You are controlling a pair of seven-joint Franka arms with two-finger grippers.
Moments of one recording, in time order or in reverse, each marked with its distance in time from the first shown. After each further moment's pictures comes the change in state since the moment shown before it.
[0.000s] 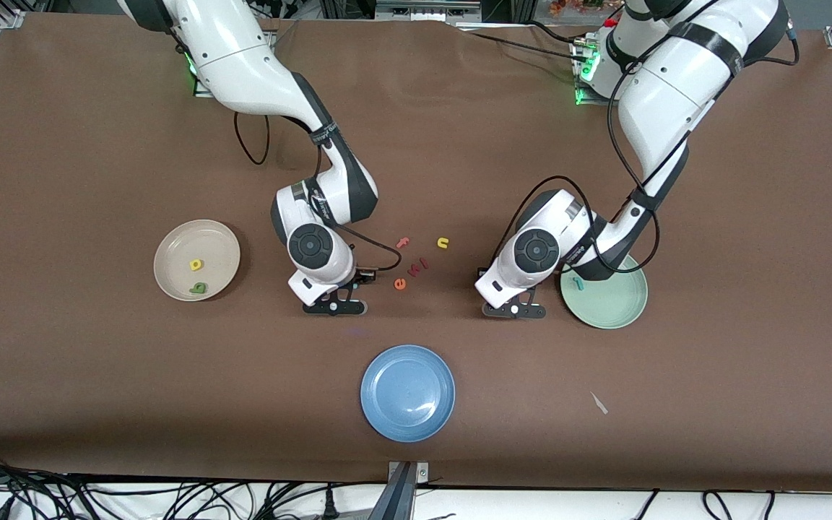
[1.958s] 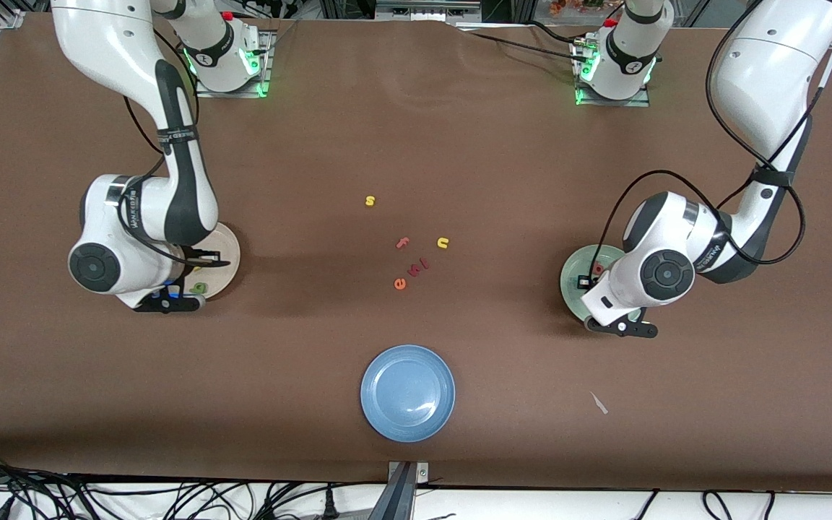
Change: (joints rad) left arm 0.267 -0.174 0.007 -0.055 0.050 -0.221 0.312; right arm -0.115 -0.261 -0.354 -0.299 0.000 -0.287 -0.530
